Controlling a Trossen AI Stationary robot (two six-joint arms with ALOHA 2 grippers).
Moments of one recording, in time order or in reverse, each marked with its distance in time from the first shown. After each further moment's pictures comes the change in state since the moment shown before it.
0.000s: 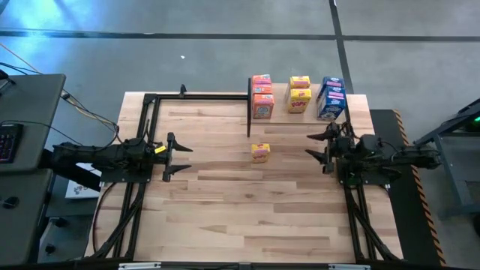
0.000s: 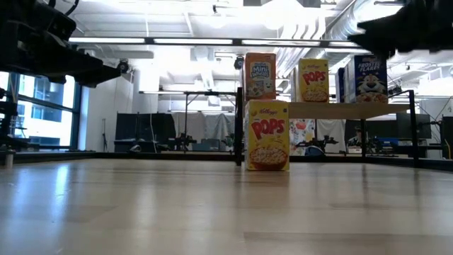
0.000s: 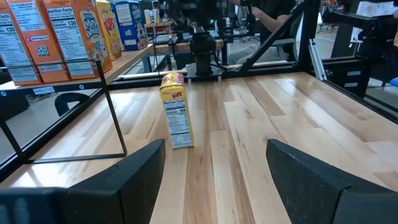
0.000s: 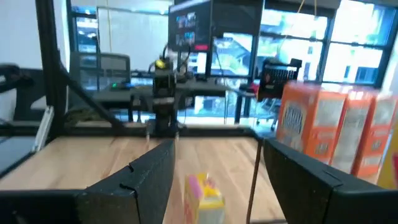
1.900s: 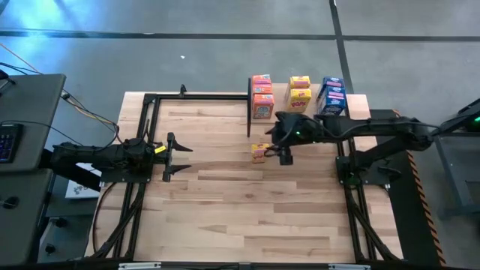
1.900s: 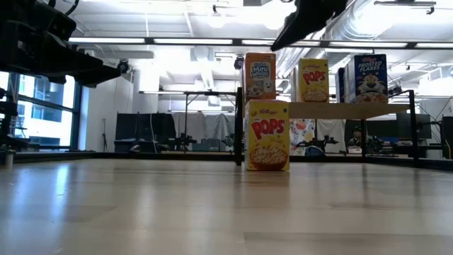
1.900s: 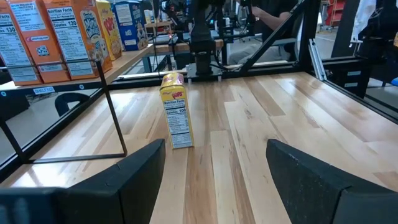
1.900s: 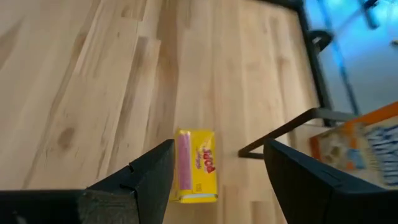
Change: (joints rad) left arm 0.000 0.000 0.000 0.000 0.000 0.000; right arm -0.105 1.184 0.977 -0.629 -0.091 -0.164
